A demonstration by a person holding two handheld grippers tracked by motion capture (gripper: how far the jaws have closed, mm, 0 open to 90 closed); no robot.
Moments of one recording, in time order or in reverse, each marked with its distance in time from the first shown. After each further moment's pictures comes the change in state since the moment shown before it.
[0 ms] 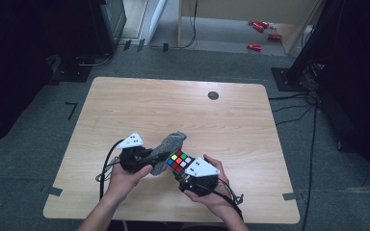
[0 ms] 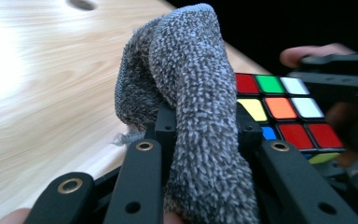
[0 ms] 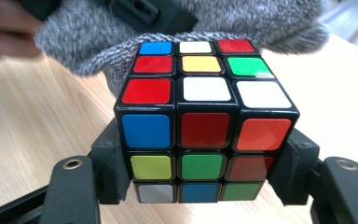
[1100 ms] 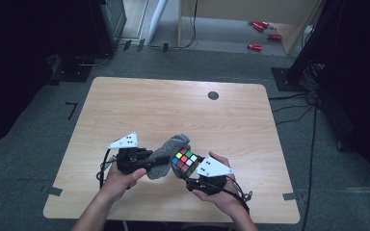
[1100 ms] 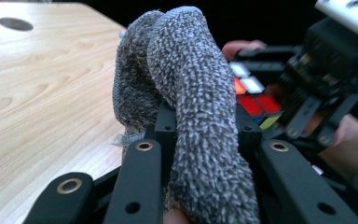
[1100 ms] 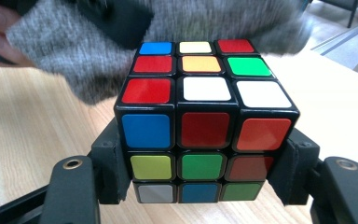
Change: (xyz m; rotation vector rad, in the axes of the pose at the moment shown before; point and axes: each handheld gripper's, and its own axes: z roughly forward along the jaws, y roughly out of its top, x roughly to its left) left arm 0.001 0.005 -0.014 -0.039 -0.204 0.057; right arm -0.017 -0.002 -0.017 -0.099 0.061 -0.011
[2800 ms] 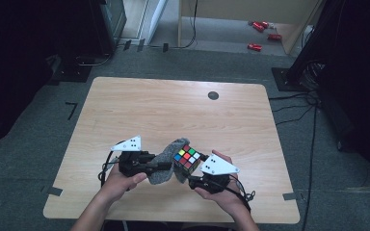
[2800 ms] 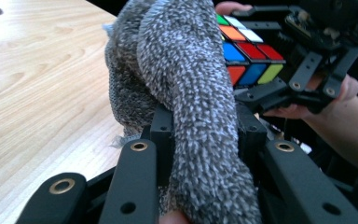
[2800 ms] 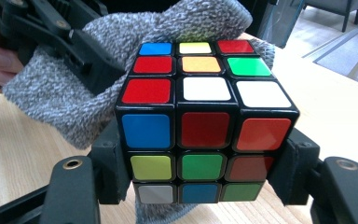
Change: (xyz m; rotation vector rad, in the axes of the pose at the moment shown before) left arm -0.001 -0.007 0.008 0.081 -0.055 0.051; right arm -0.006 0.005 -0.009 -0.045 -0.005 0.039
